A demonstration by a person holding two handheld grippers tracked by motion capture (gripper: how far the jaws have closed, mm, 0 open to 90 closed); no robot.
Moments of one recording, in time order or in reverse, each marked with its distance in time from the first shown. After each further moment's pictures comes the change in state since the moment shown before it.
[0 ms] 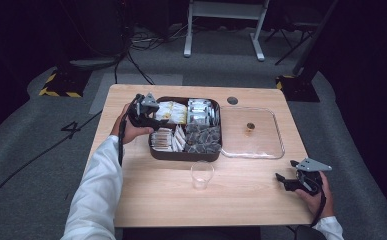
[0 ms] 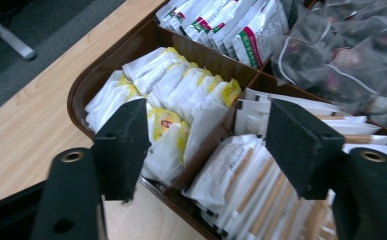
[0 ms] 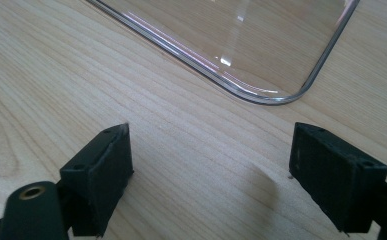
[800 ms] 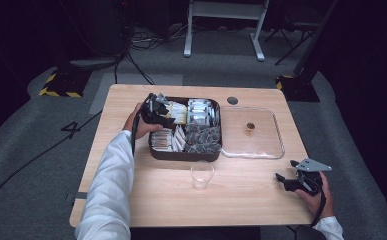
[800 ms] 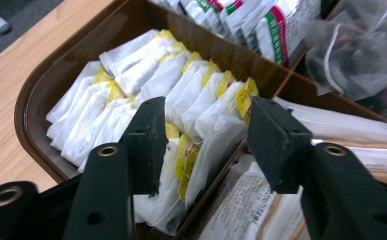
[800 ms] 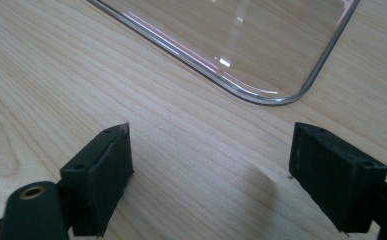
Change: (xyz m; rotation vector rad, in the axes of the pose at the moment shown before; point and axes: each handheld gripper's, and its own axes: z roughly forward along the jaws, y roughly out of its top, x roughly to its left) left arm 0.011 0.004 0.049 0.093 -0.044 -0.046; right arm 0.001 0.000 0.000 -0.003 -0.003 -0.008
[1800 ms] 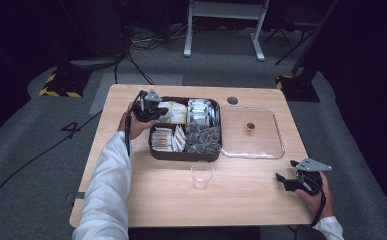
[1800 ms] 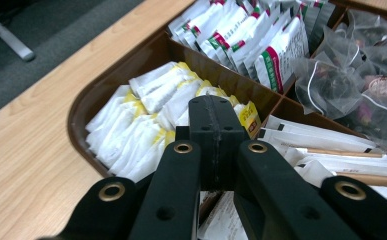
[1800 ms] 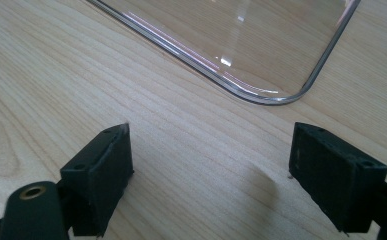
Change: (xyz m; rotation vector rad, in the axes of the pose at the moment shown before) left arm 0.001 -0.007 -0.035 -0.158 0.050 -0.020; right arm 0.000 0.000 0.000 0.002 0.002 0.006
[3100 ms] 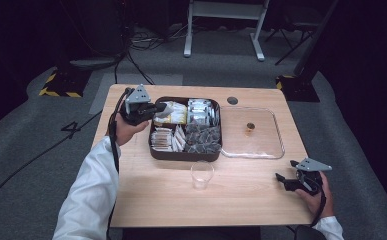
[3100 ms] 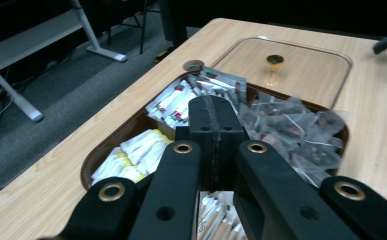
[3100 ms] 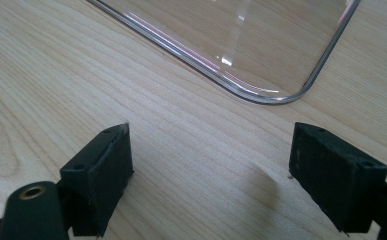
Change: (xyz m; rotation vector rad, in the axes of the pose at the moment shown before) left arm -0.048 0.024 -0.090 -0.206 -0.039 0.073; right arm -0.001 0.000 0.000 0.002 0.005 0.005
